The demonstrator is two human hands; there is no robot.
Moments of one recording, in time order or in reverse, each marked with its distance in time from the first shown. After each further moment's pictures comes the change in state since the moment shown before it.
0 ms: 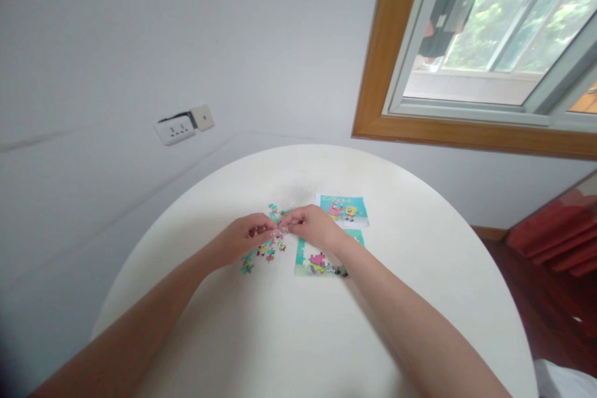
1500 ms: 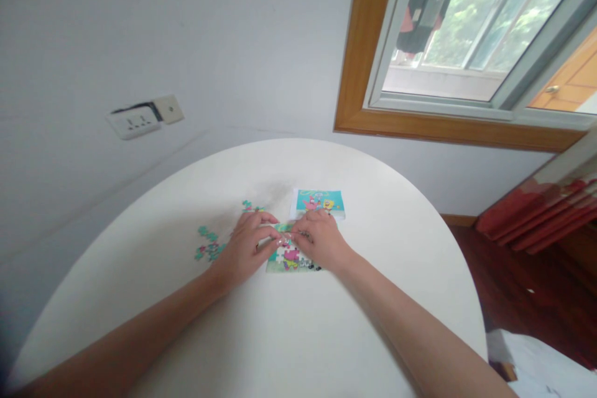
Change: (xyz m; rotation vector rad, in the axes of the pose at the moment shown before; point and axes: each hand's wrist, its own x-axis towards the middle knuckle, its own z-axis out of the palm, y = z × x) left_hand 0.007 0.030 0.064 0.170 0.267 0.249; right_hand -0.060 0.038 -0.017 -0.556 0.234 -0.129
